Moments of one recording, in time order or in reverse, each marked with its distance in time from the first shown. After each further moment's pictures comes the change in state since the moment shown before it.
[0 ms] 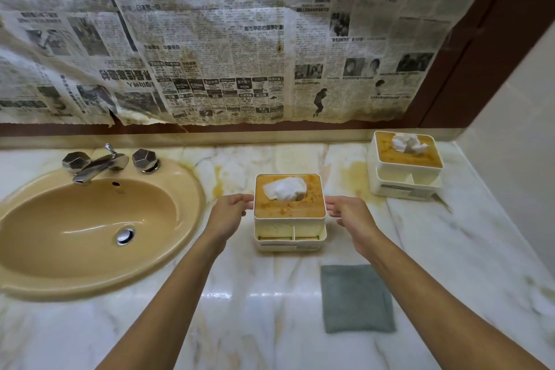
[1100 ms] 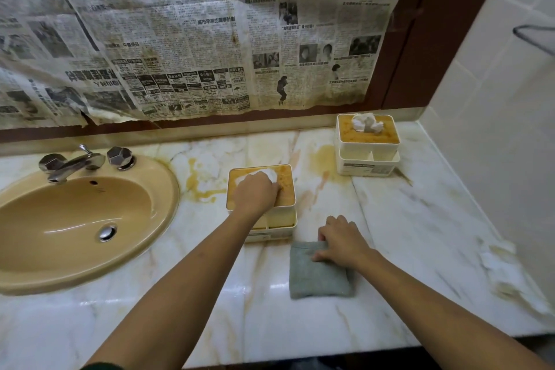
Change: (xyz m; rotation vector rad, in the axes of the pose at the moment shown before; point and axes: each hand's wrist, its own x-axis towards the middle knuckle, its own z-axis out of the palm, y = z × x) left_hand -0.030 0.049 0.123 0.930 0.061 0.214; right_hand -0.015 0.102 -0.065 -1.307 -0.197 -0.381
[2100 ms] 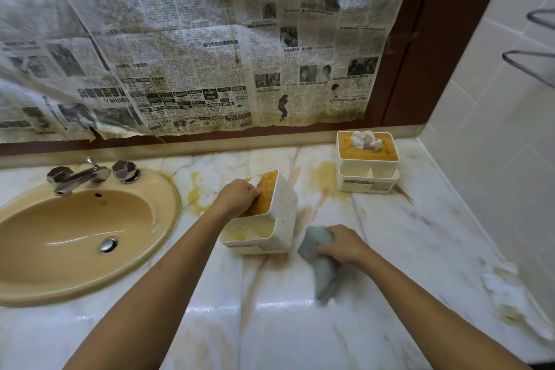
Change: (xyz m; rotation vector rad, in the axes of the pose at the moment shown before) left_hand 0.016 -0.026 -0.043 -0.264 -0.239 -0.039; right_hand 0.000 0.007 -0.032 0.677 -0.021 0.204
